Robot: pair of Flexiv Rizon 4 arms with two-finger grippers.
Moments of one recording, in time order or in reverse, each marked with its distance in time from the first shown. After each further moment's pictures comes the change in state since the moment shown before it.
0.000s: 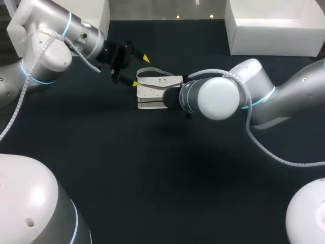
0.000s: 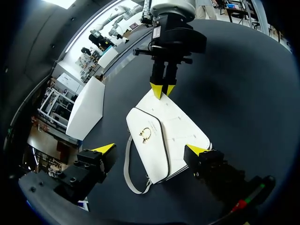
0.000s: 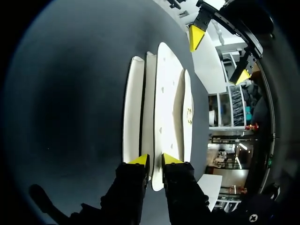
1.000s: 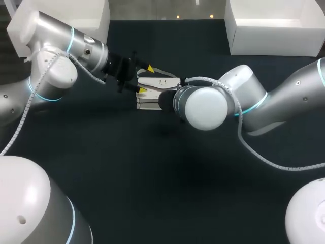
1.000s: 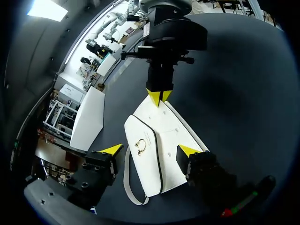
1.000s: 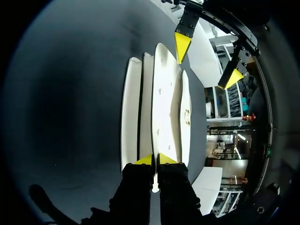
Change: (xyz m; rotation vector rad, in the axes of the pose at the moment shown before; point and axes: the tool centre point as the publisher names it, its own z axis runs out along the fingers) left arm 0.019 -0.020 0.023 0.026 -0.060 0.098; right arm 0.007 0.007 -0.006 0.053 -0.035 0.067
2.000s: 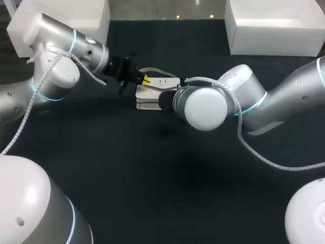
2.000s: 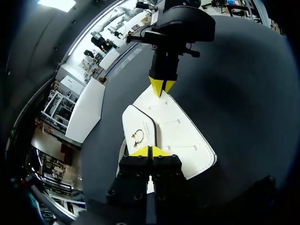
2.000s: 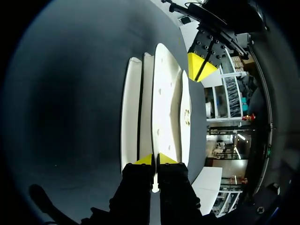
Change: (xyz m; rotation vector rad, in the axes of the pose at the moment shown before) left arm 0.001 0.018 0.010 -0.005 0.004 -0.083; right arm 0.000 0.000 0.000 0.001 -0.002 0.000
